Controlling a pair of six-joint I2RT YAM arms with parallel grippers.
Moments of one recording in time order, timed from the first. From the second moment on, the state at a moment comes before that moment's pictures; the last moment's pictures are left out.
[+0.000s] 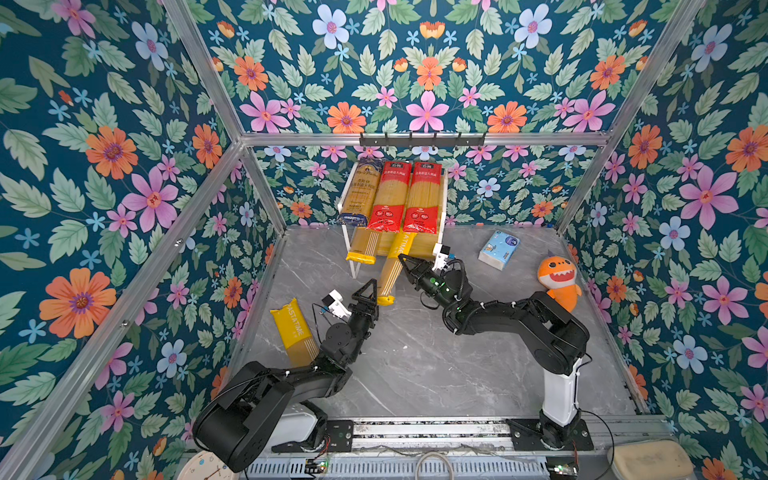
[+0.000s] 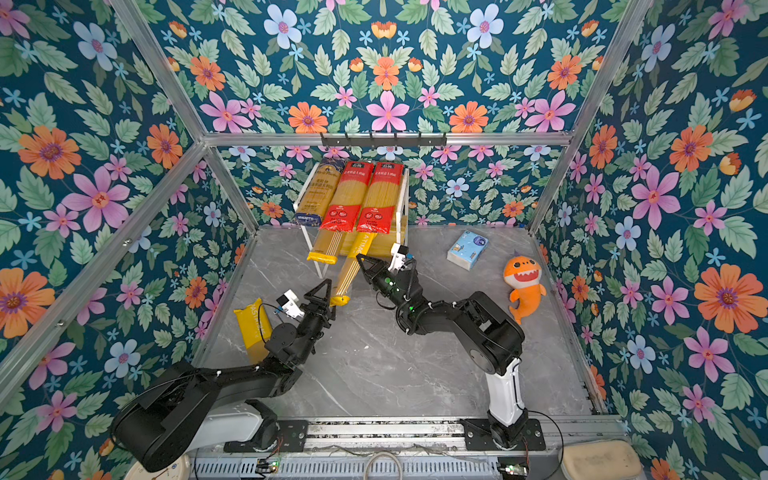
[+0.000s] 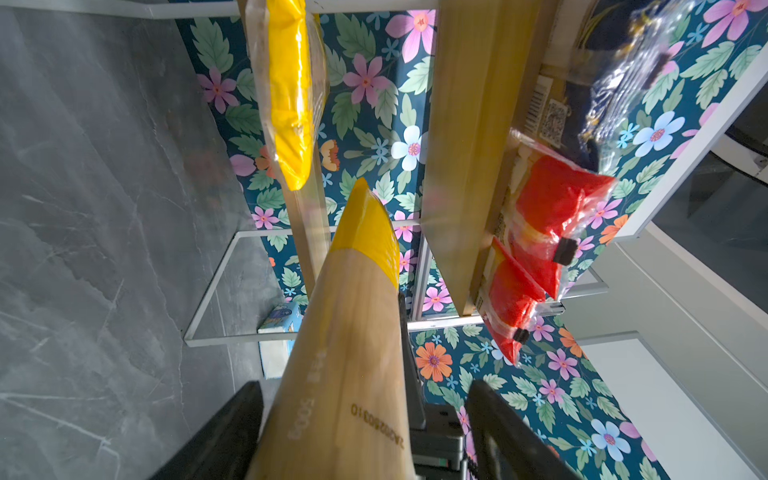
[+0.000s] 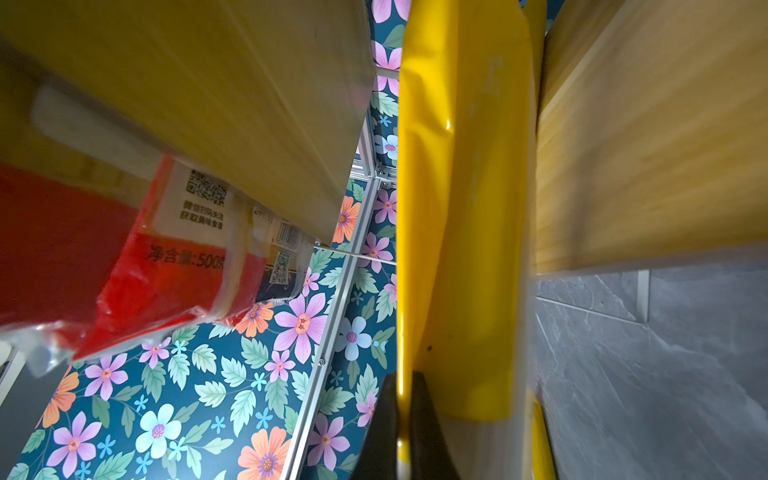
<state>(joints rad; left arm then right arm) -0.61 1.28 0.20 1.22 -0.24 -1.49 0.72 1.96 1.03 1.14 -0.09 1.40</state>
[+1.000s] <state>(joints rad) -0.60 1.45 0.20 1.43 -0.18 -1.56 0.72 2.00 1.06 1.16 -0.14 1.44</state>
